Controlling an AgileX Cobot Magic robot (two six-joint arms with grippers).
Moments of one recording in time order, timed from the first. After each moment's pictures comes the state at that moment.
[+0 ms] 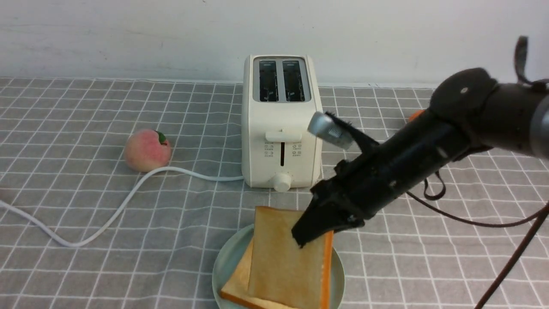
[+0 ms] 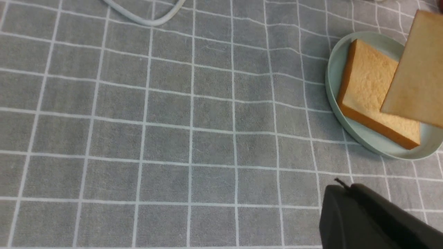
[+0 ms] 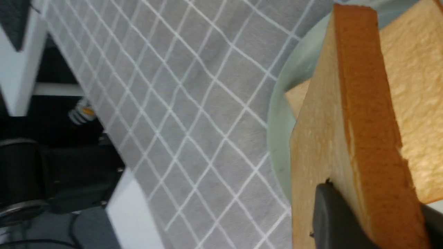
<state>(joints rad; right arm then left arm) 0.39 1.84 -1.32 0.93 1.04 -0.63 -0.37 0.30 -0.61 0.06 1.07 -0.53</state>
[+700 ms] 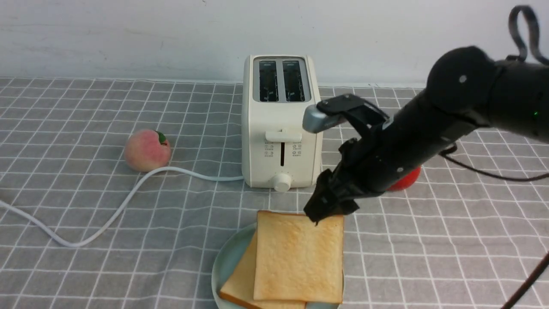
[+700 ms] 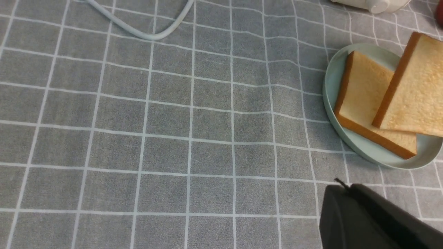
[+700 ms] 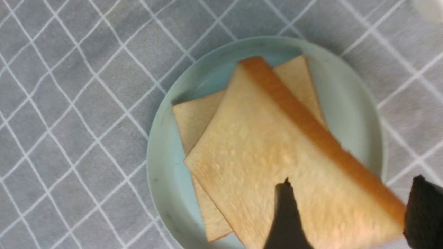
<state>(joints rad) 0.43 1.73 -1.40 0.55 0.92 -0.61 -0.37 0.30 -0.61 0.06 1.04 -0.53</state>
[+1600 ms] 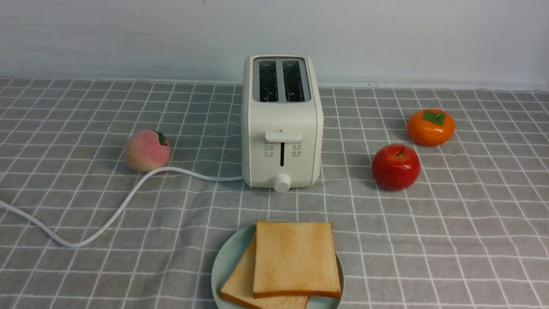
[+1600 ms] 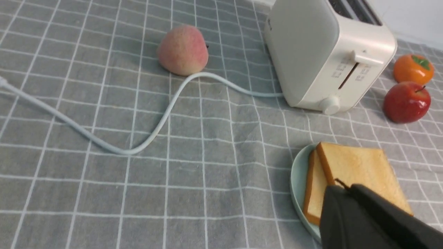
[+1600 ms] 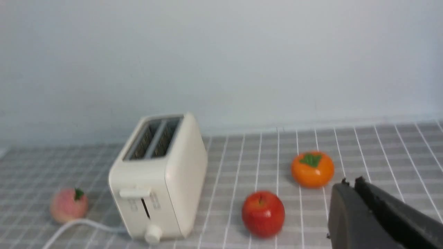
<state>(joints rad) 0.43 0.31 -0.86 -0.33 0.70 0.44 -0.37 0.30 -0.61 0.12 0.76 -0.53</state>
